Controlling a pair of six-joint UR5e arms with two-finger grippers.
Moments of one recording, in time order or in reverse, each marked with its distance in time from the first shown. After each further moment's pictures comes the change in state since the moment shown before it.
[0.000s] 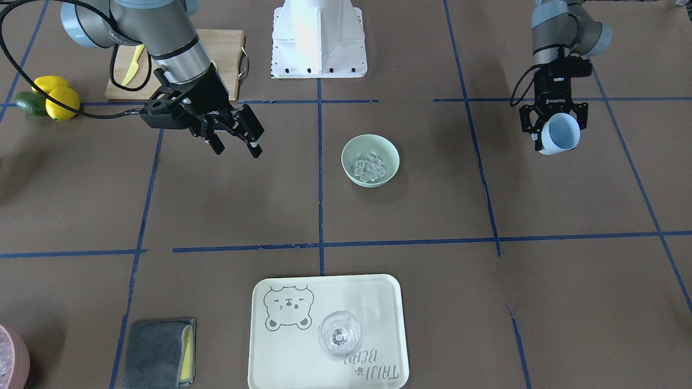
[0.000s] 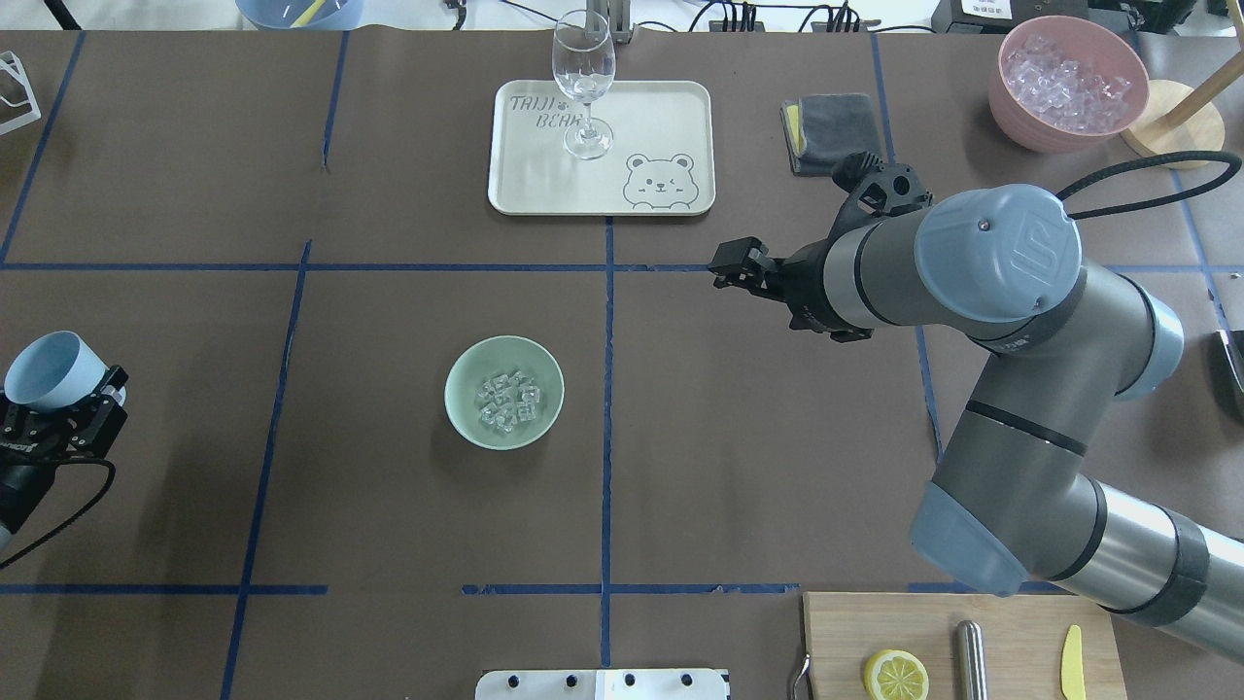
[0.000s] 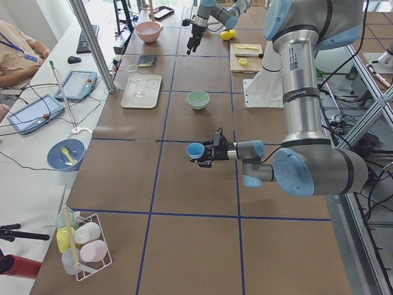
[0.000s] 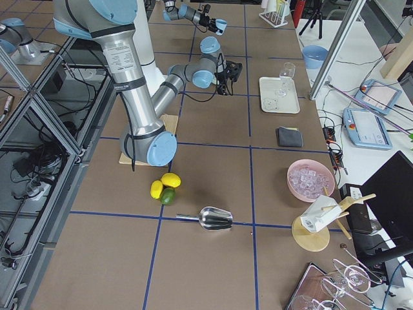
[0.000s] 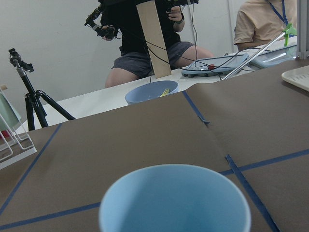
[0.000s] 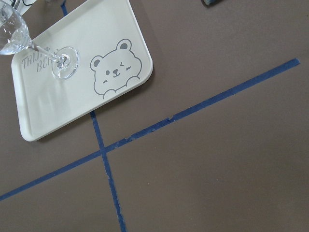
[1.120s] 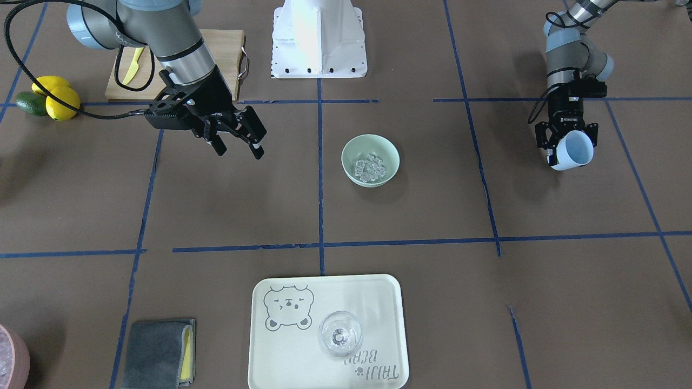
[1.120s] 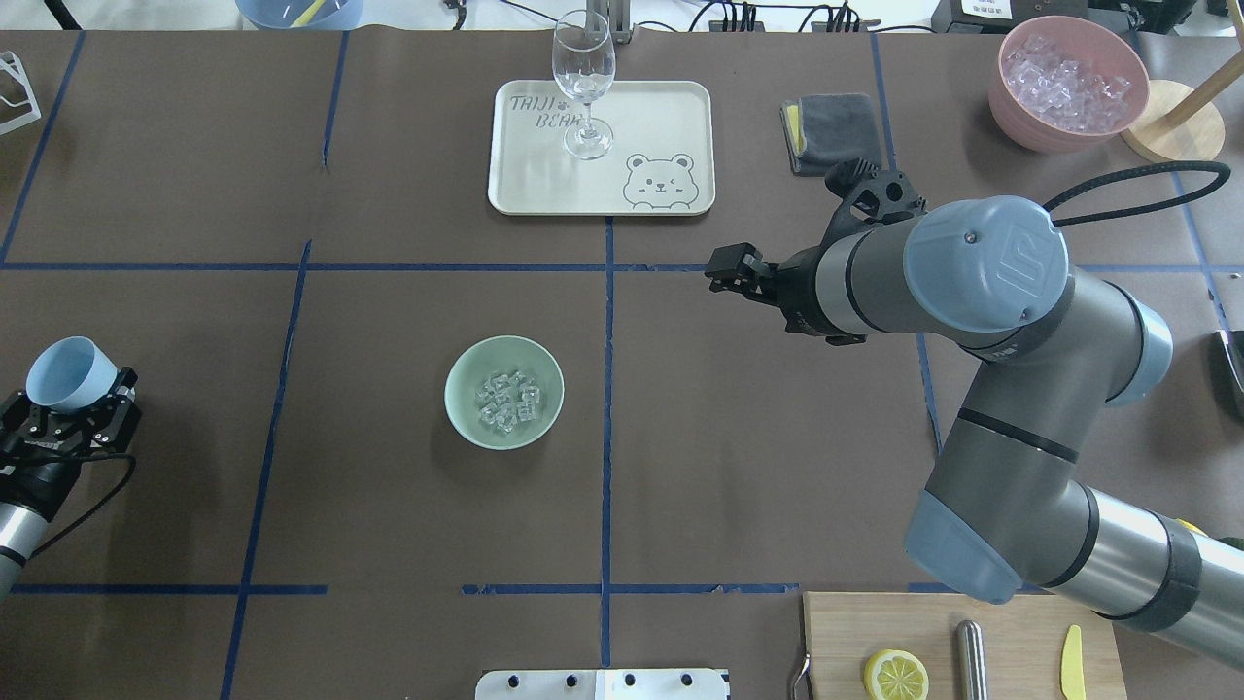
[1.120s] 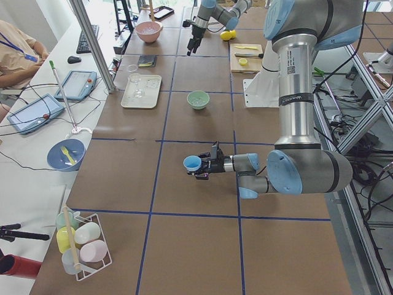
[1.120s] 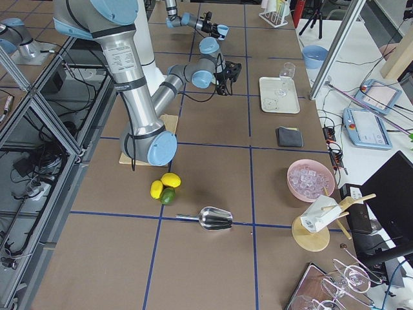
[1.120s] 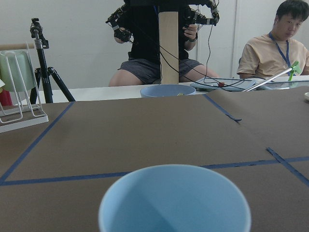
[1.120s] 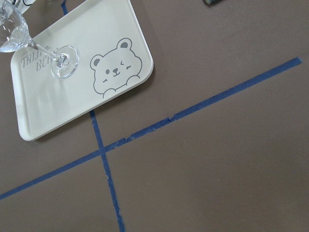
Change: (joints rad) left arm -0.028 -0.130 0.198 -0.007 0.035 -0.001; right arm -0.015 0.003 -0.005 0.000 -0.024 0.000
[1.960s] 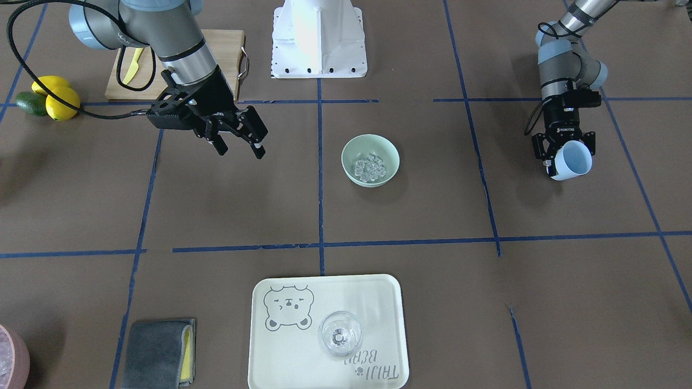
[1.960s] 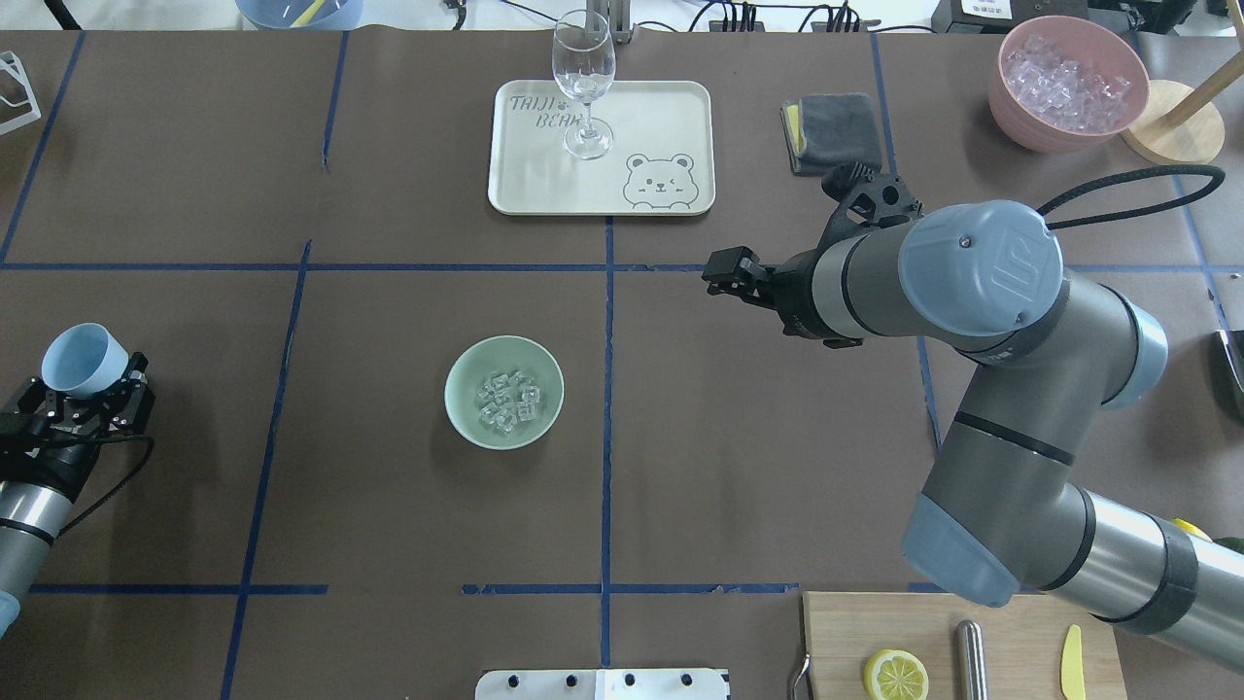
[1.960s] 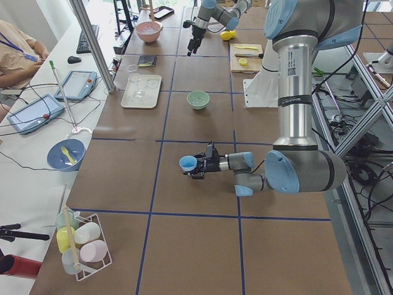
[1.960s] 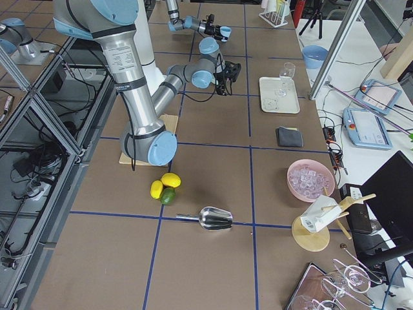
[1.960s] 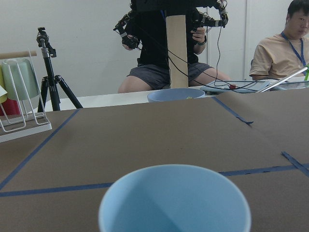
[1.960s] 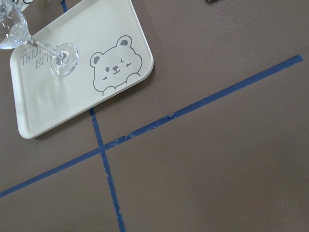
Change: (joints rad) left arm -0.036 -0.040 0.042 0.044 -0.003 -0.008; right arm -0.008 0.002 -0.002 0.000 -0.004 0.001
